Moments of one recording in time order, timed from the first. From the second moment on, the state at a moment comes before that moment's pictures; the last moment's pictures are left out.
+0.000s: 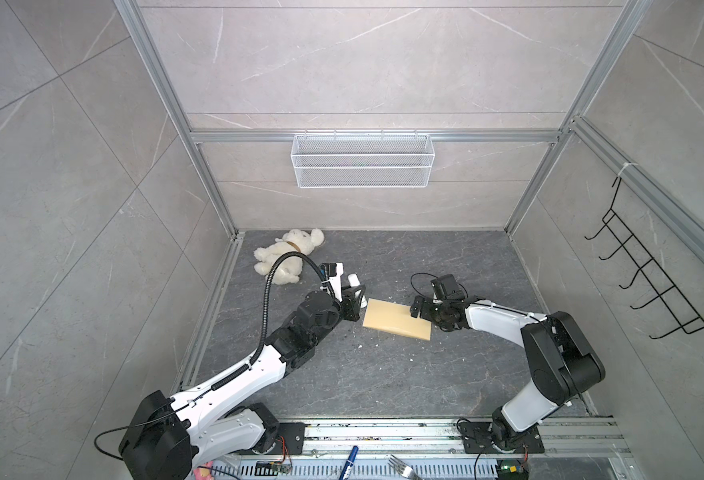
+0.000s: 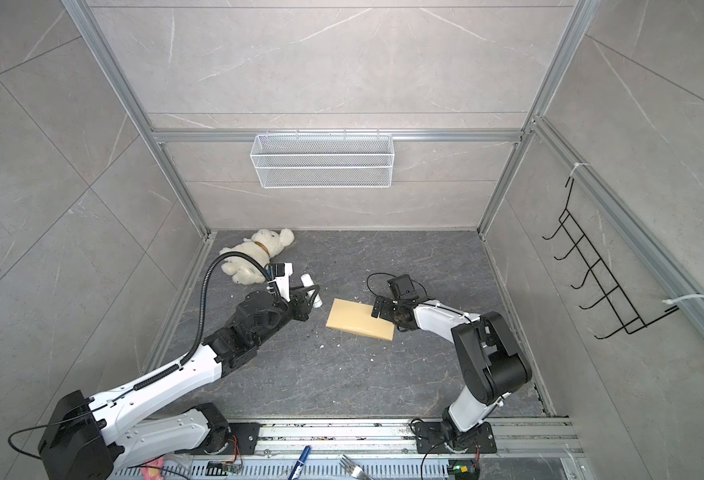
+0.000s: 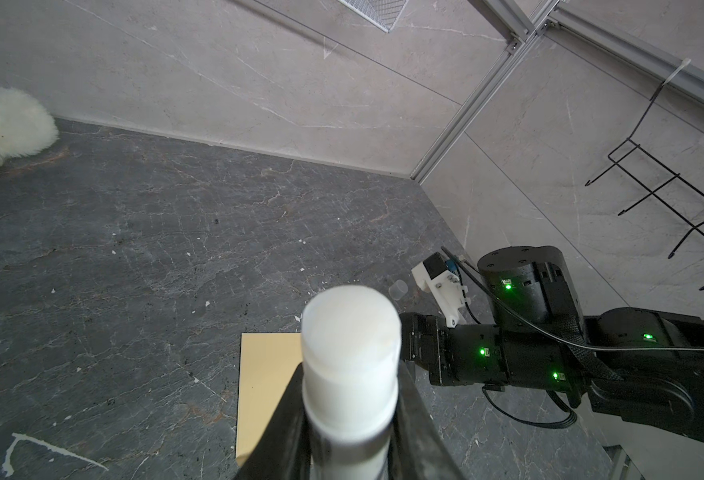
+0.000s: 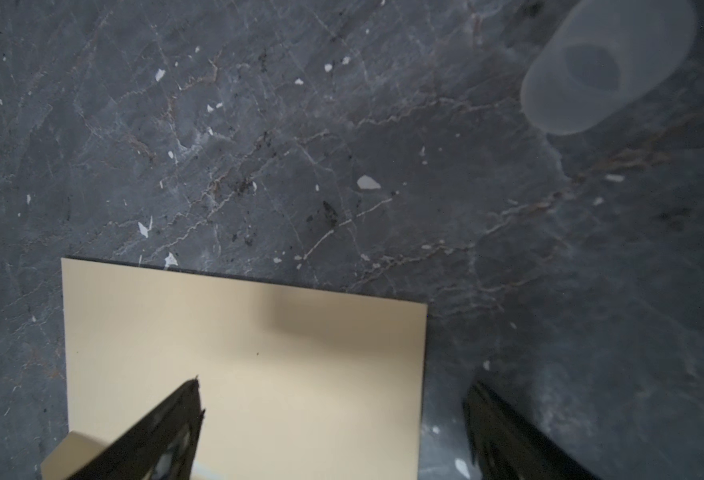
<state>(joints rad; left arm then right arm) -0.77 1.10 0.71 0.17 -0.11 -0.52 0.38 1.65 0.86 -0.23 -0.06 0.64</state>
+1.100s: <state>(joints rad) -0.77 1.10 0.71 0.17 -0.09 -0.56 0.38 1.77 0.89 0.05 -0.30 0.66</state>
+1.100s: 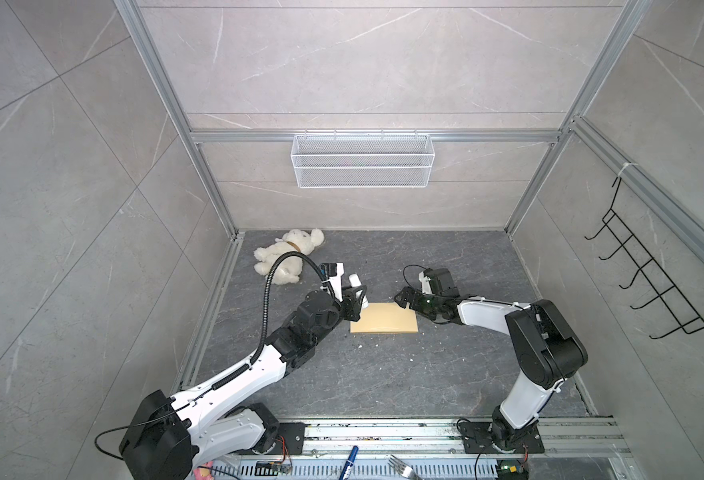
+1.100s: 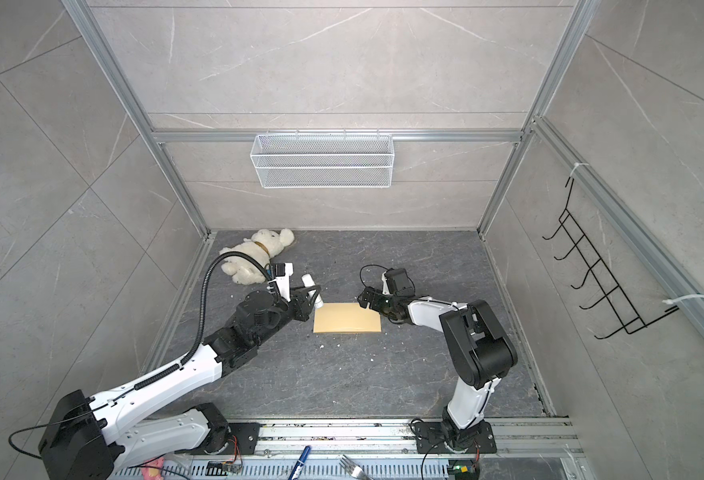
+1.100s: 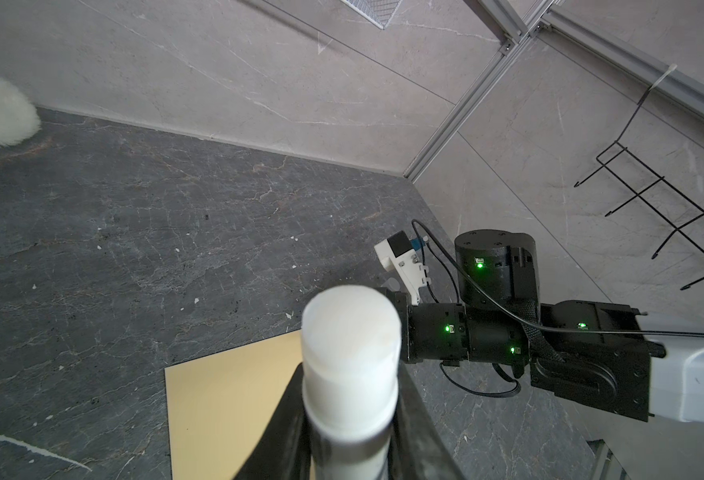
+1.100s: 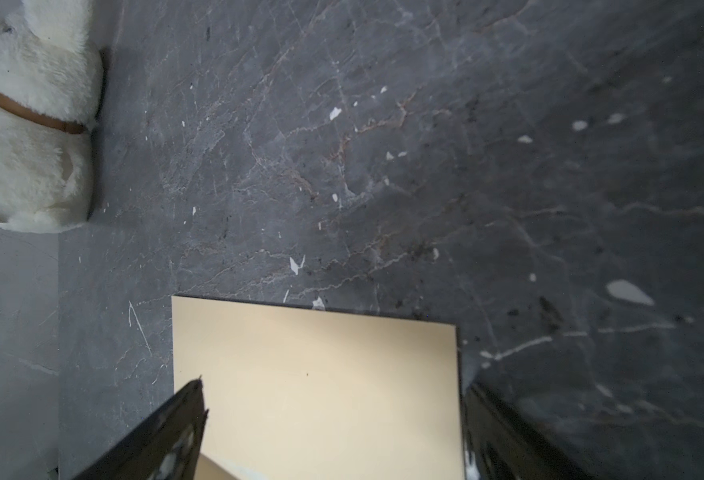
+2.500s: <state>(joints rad) -0.57 1.17 0.79 0.18 0.33 -1.33 0.95 1.59 0.57 1.32 0.18 -0.18</state>
